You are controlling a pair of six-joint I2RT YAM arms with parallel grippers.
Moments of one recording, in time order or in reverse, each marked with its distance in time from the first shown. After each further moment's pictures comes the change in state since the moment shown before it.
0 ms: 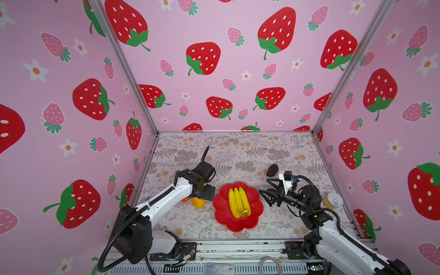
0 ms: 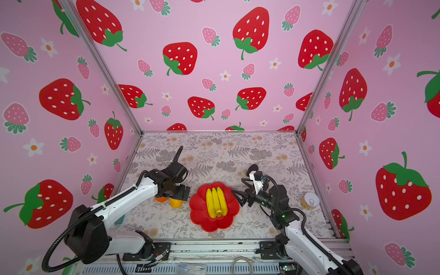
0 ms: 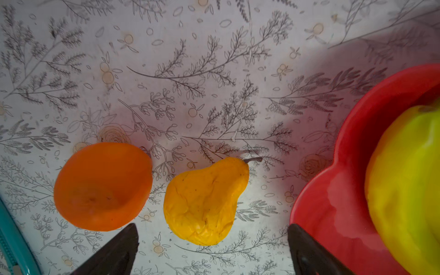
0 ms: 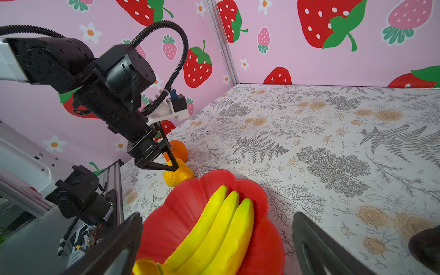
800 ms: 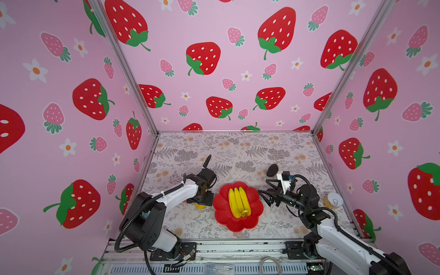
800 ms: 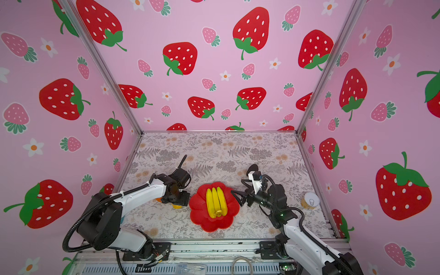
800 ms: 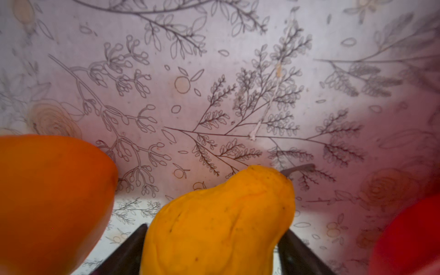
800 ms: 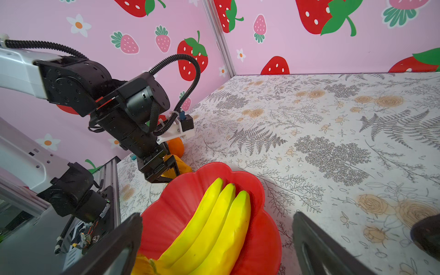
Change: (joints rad) left arm 0.006 0.121 -0.137 0.150 0.014 -0.038; right arm 0.000 0.066 -0.005 0.030 0.002 0.000
